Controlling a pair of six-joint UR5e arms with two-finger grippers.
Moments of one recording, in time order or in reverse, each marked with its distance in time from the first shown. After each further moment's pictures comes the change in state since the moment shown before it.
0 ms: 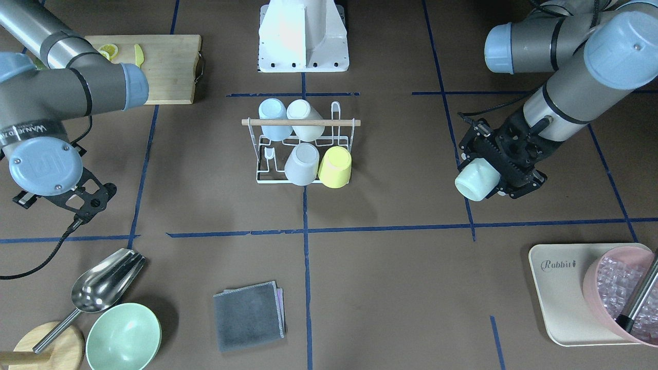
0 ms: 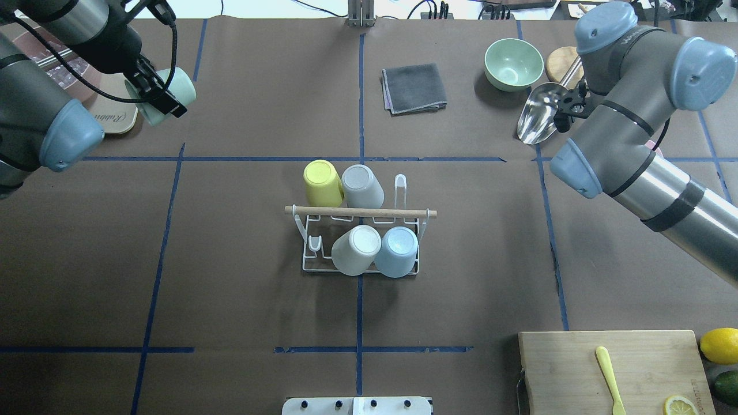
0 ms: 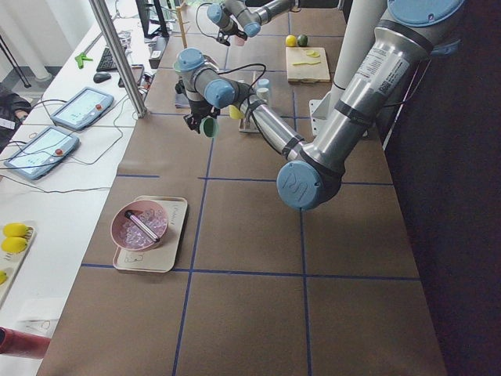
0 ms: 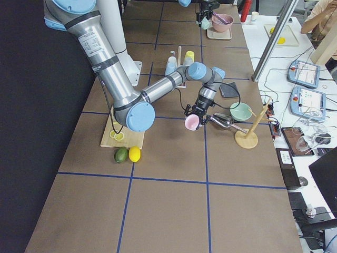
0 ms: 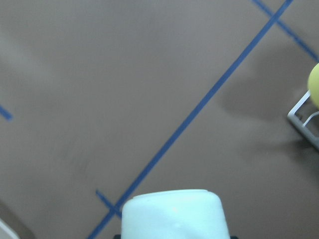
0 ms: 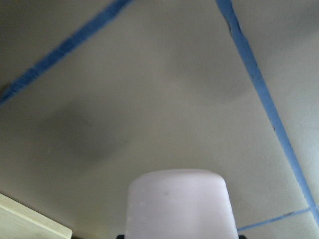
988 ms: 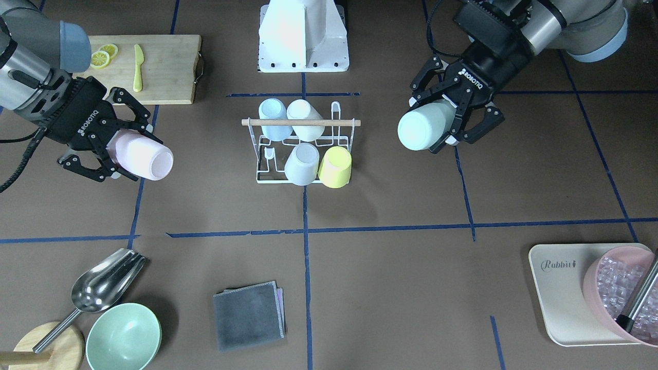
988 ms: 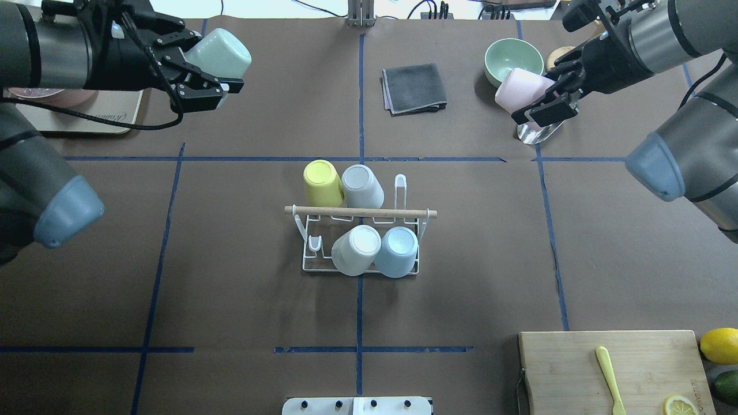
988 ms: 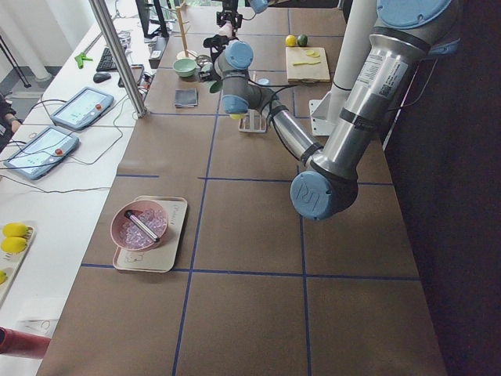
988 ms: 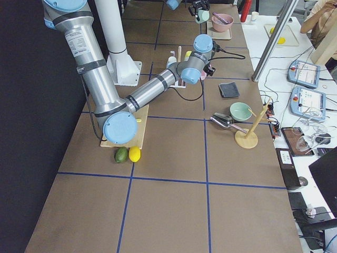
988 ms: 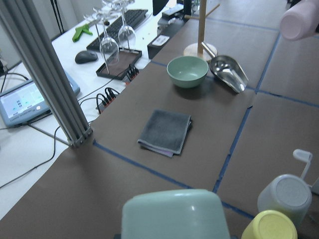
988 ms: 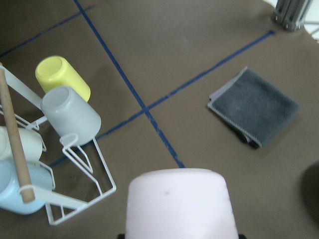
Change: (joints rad) left arm 0.167 0.130 -0.151 -0.807 0.361 -0.347; right arm 0.075 -0.135 0.116 1.359 0.402 0.720
